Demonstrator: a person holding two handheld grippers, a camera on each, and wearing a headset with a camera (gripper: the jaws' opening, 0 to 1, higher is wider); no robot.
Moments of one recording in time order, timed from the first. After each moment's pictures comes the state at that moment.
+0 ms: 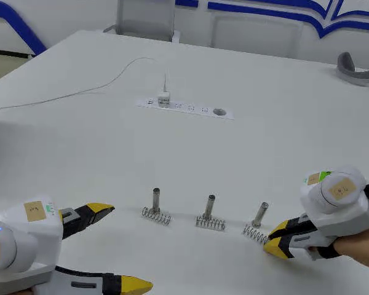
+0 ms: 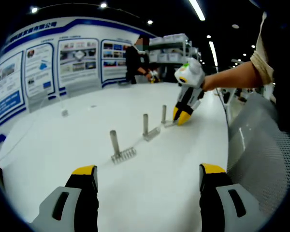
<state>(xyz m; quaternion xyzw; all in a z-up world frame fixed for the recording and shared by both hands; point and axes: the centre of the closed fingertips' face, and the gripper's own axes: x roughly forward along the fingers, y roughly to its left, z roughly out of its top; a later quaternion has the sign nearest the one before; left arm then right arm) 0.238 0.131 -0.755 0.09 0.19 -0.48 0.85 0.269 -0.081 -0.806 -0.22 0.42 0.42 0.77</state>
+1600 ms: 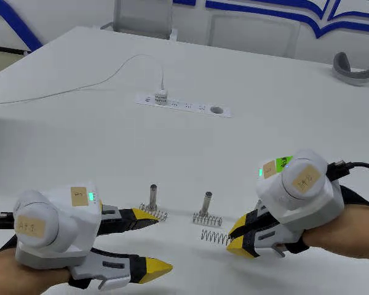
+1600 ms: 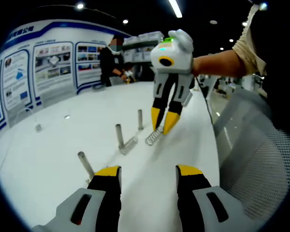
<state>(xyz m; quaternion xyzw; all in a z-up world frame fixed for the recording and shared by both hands) 0.231 0.078 -0.753 0.12 0.17 -0.57 0.79 0.237 0.002 -0.767 -0.29 0.37 0.52 0.71</state>
